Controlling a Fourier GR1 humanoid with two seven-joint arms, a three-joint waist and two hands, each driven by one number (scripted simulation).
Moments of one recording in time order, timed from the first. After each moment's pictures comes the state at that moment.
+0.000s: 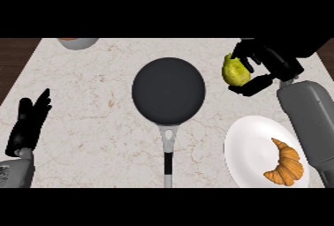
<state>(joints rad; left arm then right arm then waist) -0.16 0.32 0.19 -1.29 -0.14 0.03 0.23 -0.76 -0.37 0.03 -0.96 0.66 0.09 -0.50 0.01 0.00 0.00</state>
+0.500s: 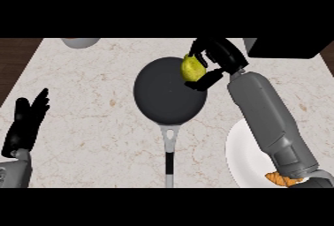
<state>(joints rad) -0.14 0.32 0.19 -1.33 -0.14 0.01 0.26 -0.95 -0.14 0.02 -0.72 0.67 0.03 -0.36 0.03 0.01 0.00</state>
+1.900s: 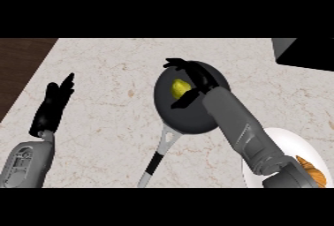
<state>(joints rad) -0.29 0.26 0.11 -1.27 -0.18 0.00 0.25 -1.09 0.00 0.05 -0.17 0.42 -0.11 -0.49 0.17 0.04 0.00</state>
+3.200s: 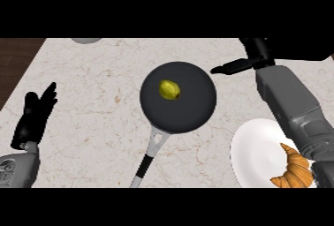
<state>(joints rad) -0.20 0.30 0.18 -1.30 -0.16 0.01 0.24 -1.13 -0.28 -0.18 -0.14 0.11 0.05 -0.59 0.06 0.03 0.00</state>
